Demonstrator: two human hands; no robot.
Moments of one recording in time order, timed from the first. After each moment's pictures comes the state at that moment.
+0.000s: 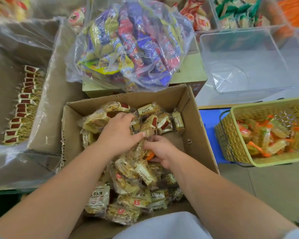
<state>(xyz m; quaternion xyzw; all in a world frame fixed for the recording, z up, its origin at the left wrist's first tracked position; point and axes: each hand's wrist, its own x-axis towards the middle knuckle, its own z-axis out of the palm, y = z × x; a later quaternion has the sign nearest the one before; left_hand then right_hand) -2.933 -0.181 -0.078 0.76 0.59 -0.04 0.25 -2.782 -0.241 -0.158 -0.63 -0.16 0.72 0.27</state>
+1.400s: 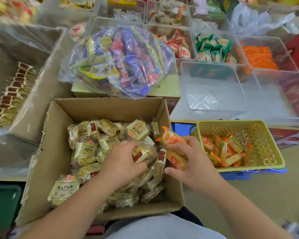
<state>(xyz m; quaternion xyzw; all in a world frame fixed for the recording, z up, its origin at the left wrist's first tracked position) -2.870 -0.291 -0.065 0.73 0.60 0.08 0.32 -2.639 -0.349 -0.024 -0.66 -0.65 0.33 0.18</state>
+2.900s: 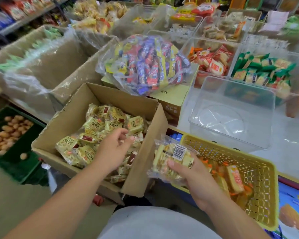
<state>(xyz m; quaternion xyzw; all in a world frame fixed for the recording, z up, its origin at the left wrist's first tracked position) -2.734 -0.345 -0.017 0.47 0.79 0.25 0.29 -2.477 -0.330 -0.040 -0.45 -0.34 0.78 0.29</state>
